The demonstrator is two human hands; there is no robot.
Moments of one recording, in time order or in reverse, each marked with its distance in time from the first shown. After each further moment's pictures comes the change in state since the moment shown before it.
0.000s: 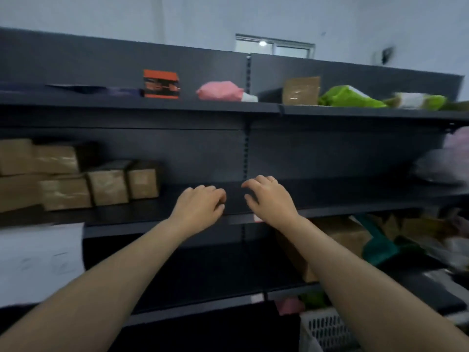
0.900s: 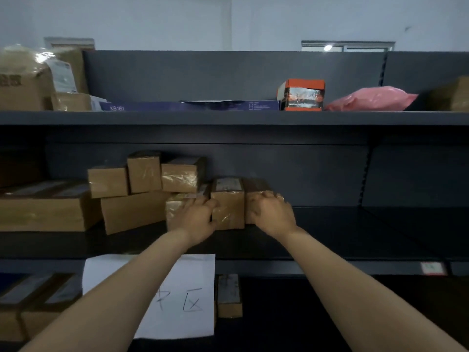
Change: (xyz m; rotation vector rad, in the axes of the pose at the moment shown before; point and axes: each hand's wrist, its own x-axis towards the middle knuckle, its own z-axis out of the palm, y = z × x) left_hand -0.076 -0.343 0.006 -0.044 -0.207 -0.392; right_hand 0.191 -0.242 0.181 0.129 -0.299 0.133
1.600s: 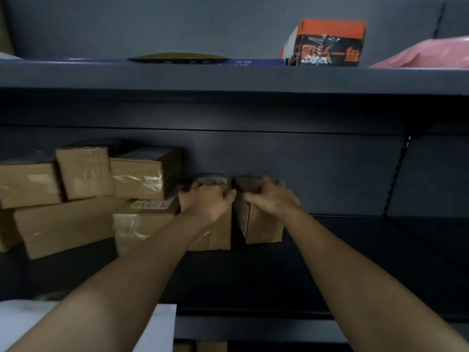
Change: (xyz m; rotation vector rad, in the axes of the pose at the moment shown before) left_hand 0.161 0.027 0.065 0.036 -0.049 -0.200; right_hand 0.156 0.086 0.056 0.210 -0.237 0.281
